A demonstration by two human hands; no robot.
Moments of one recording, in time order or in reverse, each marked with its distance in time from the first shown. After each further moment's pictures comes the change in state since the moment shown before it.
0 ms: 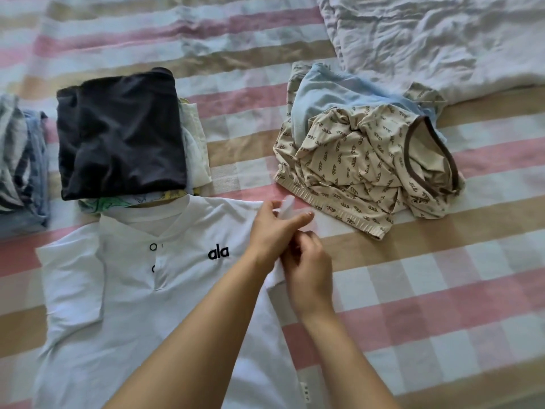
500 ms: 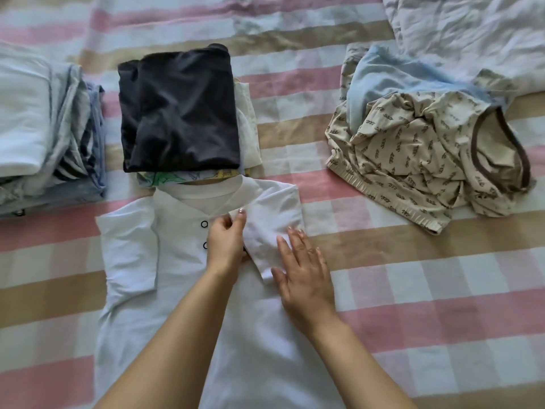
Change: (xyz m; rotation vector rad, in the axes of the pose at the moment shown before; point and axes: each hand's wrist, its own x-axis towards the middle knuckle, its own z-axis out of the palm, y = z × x) left_hand -0.011 -0.057 -0.125 -0.163 0.351 -0.113; right_hand -0.041 0.018 0.073 -0.518 -0.322 -0.295
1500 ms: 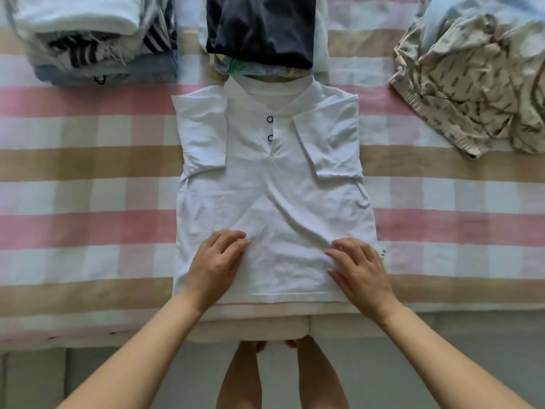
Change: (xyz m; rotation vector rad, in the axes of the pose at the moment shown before) left_hand -0.128 -0.145 -0.190 0.958 -0.151 0.984; right_hand -0.159 0.017 0.001 -0.211 -0.075 -0.364
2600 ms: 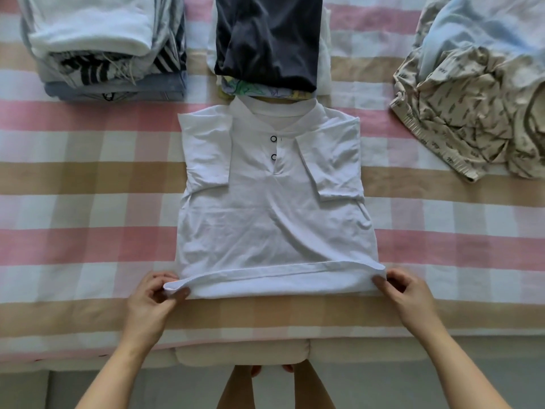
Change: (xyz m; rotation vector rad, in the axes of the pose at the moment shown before) left_hand -0.068 -0.053 -0.024 -0.691 0.183 -0.833; right_hand -0.015 0.041 -0.028 0.715 -0.025 0.728
